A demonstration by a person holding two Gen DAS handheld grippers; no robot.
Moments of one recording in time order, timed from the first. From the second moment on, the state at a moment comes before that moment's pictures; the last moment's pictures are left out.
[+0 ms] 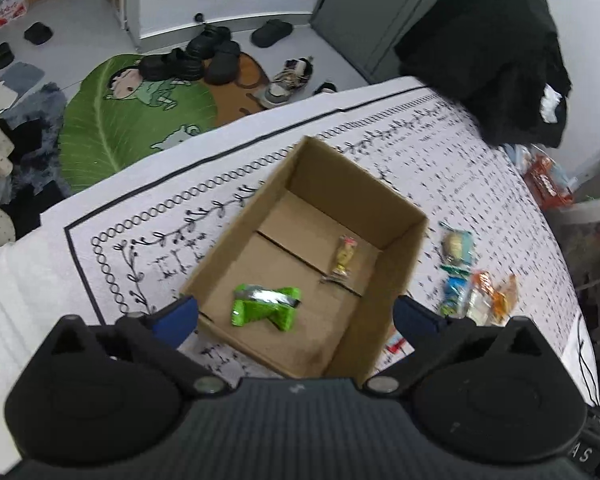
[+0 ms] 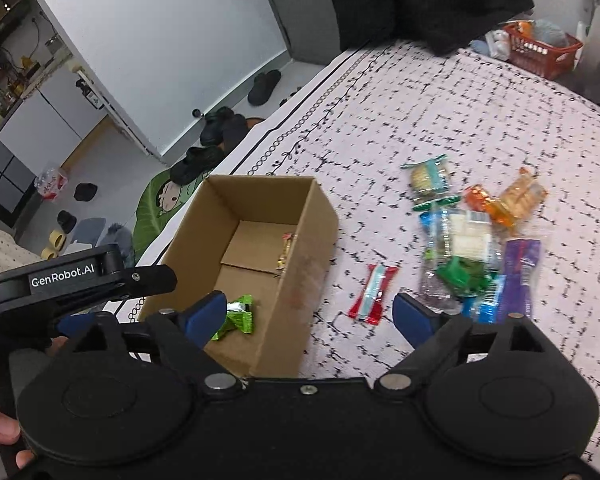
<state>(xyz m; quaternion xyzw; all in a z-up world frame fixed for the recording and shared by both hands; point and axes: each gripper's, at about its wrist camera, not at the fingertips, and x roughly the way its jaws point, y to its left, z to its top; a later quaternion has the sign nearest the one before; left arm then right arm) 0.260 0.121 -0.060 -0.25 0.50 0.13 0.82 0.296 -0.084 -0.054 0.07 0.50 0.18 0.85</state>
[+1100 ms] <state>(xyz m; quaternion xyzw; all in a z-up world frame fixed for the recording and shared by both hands) 0.237 0.013 -0.048 -0.25 0.48 0.08 0.84 0.269 -0.234 -0.063 0.10 0.48 0.12 0.86</state>
